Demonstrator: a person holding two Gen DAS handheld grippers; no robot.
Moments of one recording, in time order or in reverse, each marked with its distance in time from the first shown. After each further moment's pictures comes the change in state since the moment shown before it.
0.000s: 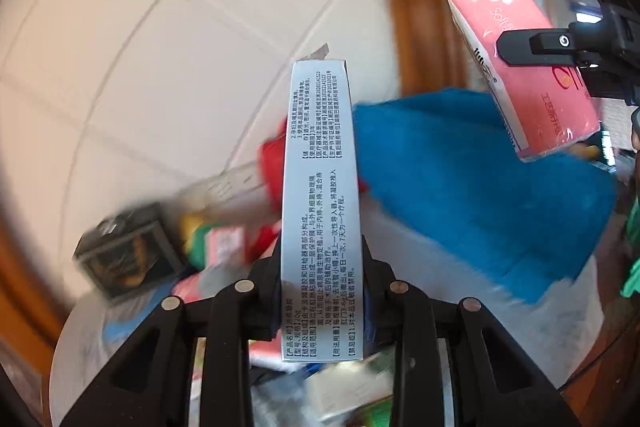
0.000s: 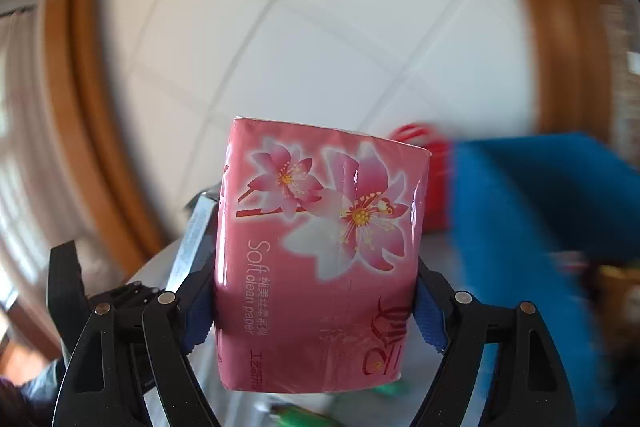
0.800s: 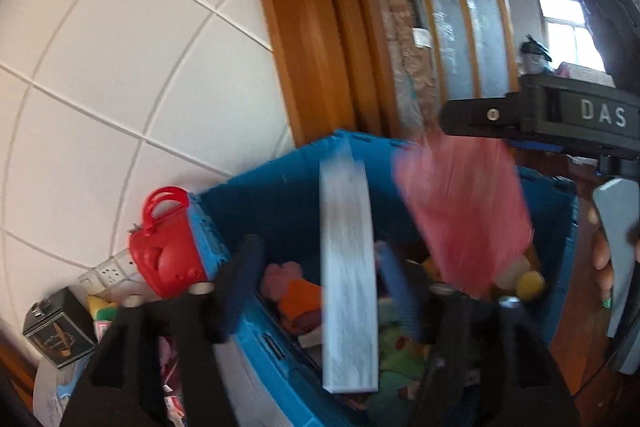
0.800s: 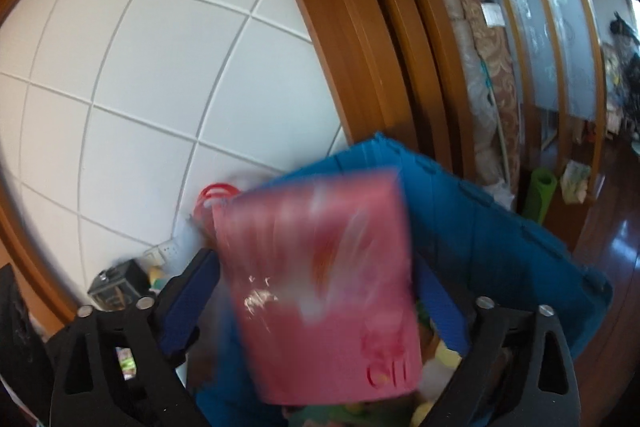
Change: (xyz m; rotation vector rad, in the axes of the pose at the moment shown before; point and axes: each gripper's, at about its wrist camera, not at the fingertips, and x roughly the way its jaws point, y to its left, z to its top) left arm 0.110 -0.279 0.160 0.077 -0.024 -0.057; right arm -0.110 -0.304 0.047 0.262 -0.074 -0.273
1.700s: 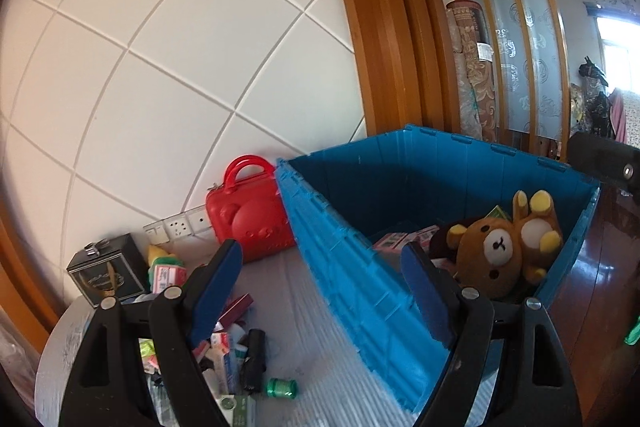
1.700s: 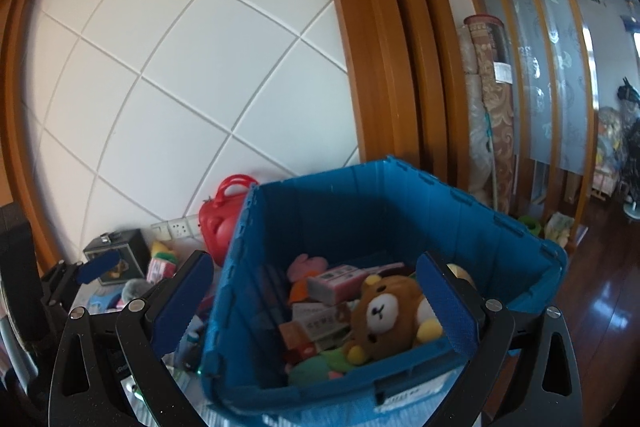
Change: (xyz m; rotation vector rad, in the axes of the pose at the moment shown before) left arm -0.098 0.038 -0.070 -0.114 -0.007 0.216; right arm -0.091 0.054 -0.080 -0.175 -0.114 -0.024
